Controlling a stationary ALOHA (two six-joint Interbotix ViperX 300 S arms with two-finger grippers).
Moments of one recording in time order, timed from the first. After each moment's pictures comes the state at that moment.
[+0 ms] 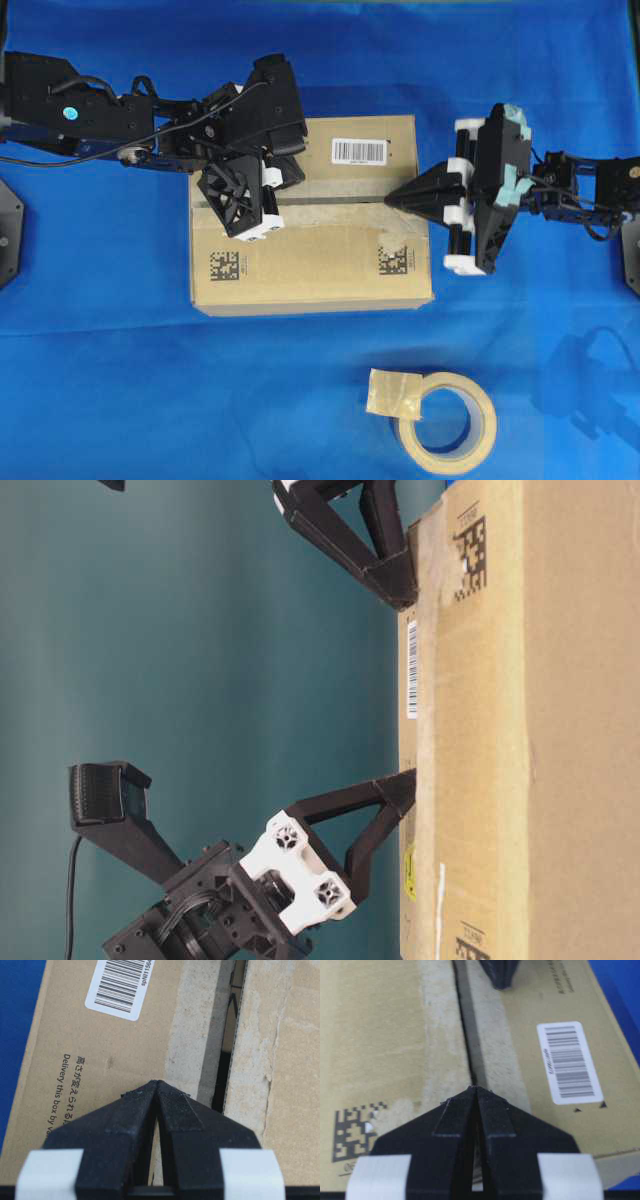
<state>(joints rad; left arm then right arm) 0.13 -0.03 0.54 -0.03 0.35 -0.09 -0.05 -0.24 0.97 0.24 -0.31 -0.01</state>
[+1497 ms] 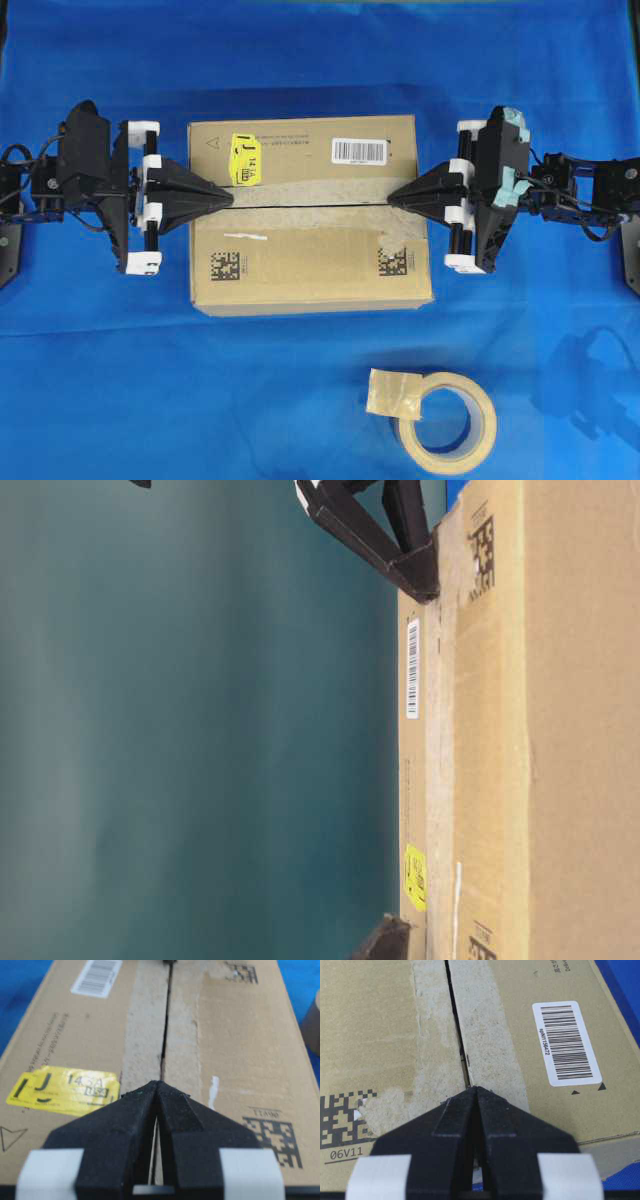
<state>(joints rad) 0.04 -0.24 1.18 -0.03 -0.74 -0.07 -0.05 -0.21 0.99 0.24 -0.33 -0.01</state>
